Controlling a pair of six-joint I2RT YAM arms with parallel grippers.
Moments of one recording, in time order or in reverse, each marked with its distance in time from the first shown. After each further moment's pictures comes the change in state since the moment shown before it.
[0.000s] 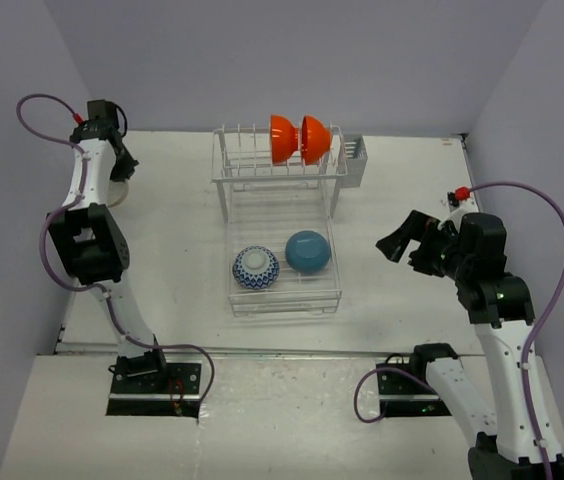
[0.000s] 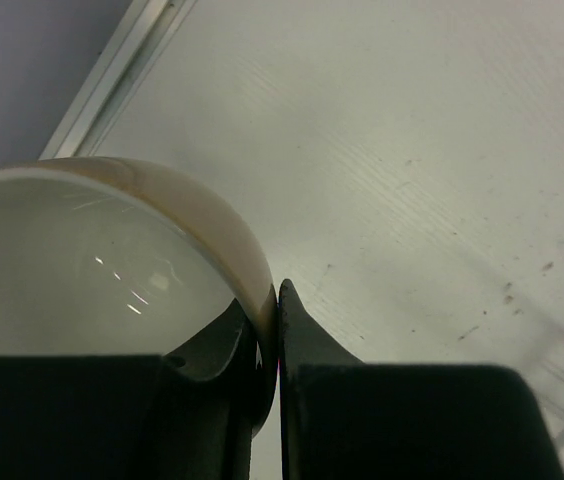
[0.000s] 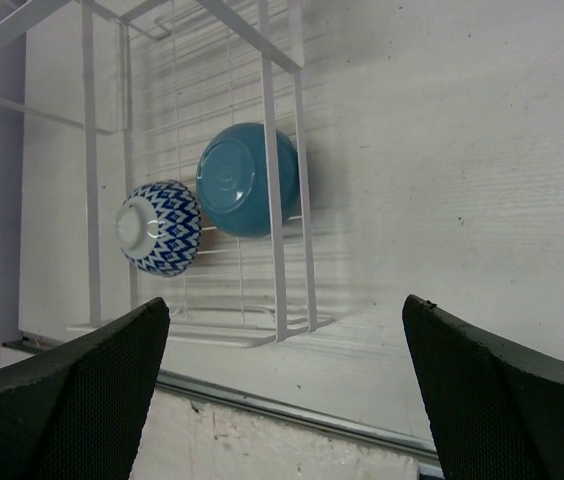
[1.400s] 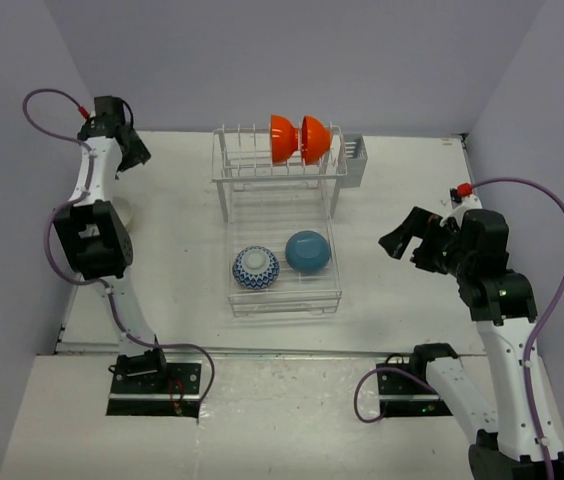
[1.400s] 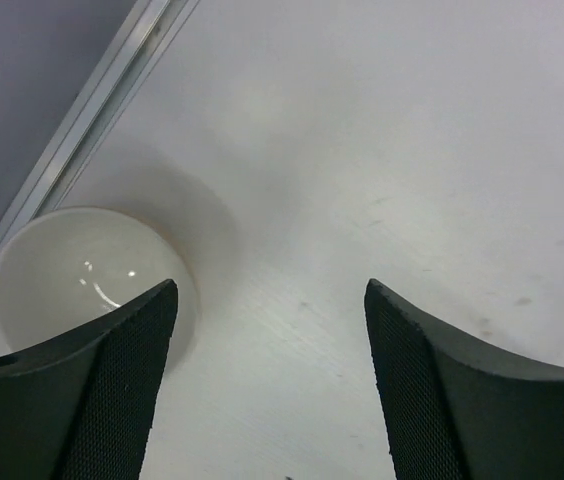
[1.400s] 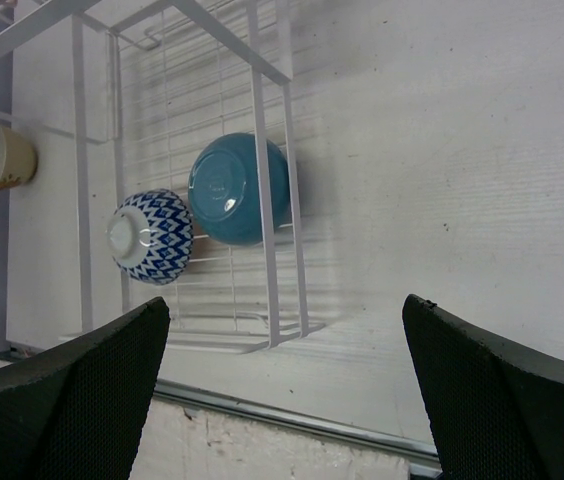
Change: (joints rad) left arm -0.013 0.084 -0.002 0.060 -0.057 0.008; right arm 0.000 0.024 0.040 -0.021 0.034 -0.015
